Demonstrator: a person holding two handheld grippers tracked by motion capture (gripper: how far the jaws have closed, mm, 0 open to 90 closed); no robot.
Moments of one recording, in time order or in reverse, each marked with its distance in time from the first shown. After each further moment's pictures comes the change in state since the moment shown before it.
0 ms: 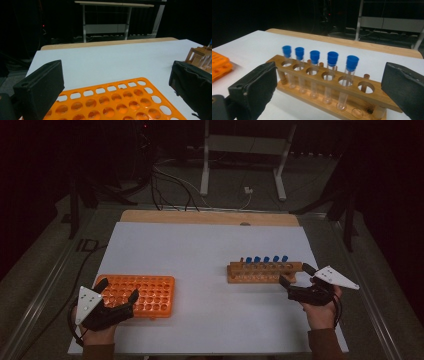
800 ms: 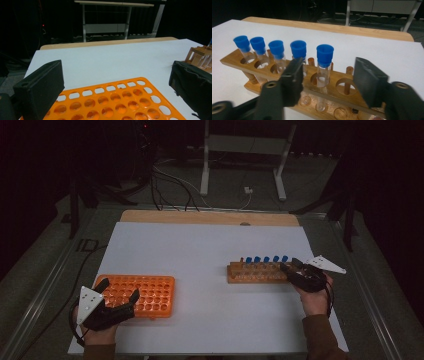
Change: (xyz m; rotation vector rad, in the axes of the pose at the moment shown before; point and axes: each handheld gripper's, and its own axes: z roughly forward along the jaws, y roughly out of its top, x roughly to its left) left arm -0.002 0.000 0.001 0.003 -0.001 0.001; right arm -0.029 -0.008 0.043 0.109 -0.082 0.036
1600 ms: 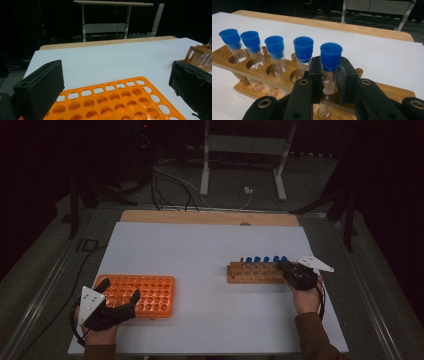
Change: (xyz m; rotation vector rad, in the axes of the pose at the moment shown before) left arm -0.002 0.000 0.001 0.002 -0.001 0.009; right arm 0.014 -0.002 0.018 0.017 -0.049 -0.032
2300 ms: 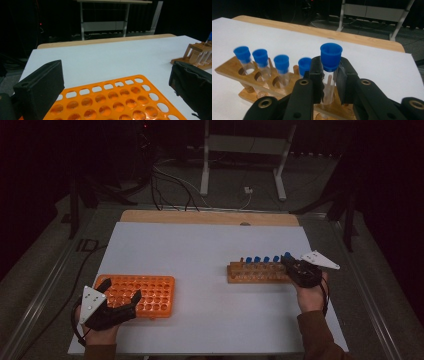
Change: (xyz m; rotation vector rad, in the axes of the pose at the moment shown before) left arm -0.001 0.000 0.002 0.017 -0.014 0.005; right arm 0.002 0.021 -0.015 -0.022 -0.016 -0.023
